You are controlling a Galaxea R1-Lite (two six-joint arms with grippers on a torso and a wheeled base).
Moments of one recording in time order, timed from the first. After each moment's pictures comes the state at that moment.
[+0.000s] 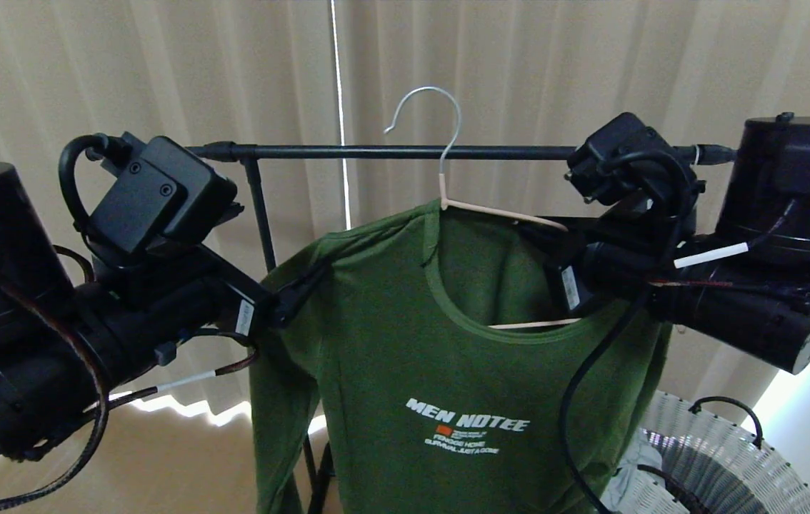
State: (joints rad) left arm -0.59 1.40 -0.69 -0.68 0.19 0.46; right arm 0.68 1.57 -0.96 -0.46 -0.24 -0.31
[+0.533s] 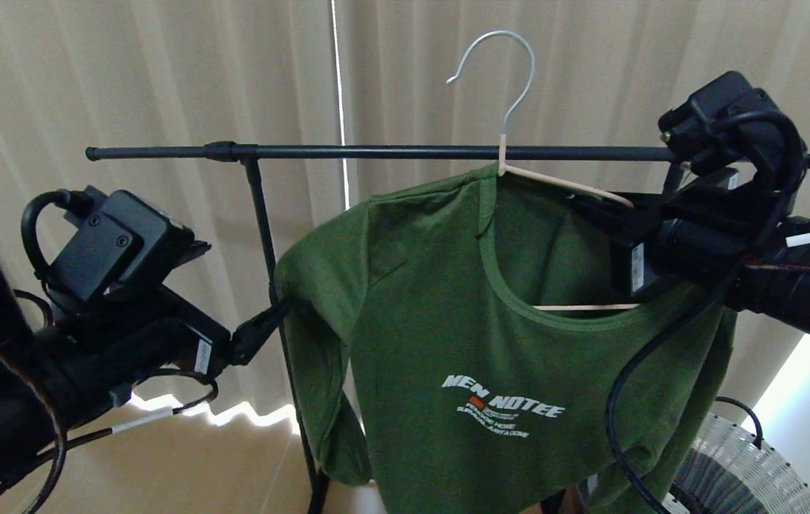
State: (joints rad) left arm -0.49 1.33 -0.55 -0.67 0.11 0.43; right arm 0.61 1.45 -0.92 -0.46 -0.23 -0.31
